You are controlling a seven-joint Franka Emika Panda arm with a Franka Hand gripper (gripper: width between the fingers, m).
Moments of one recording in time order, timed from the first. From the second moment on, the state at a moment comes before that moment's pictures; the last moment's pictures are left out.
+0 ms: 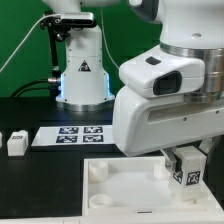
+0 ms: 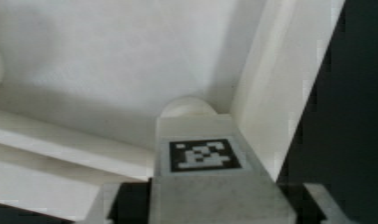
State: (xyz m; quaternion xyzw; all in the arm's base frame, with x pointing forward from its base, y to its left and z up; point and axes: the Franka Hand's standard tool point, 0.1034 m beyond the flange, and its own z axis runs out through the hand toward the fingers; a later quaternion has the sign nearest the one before) arm 0.634 0.121 0.077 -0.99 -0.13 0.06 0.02
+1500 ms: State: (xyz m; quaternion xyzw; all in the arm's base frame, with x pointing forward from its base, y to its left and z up) arm 0.635 0.128 0.073 -0.83 0.55 0.06 0.01
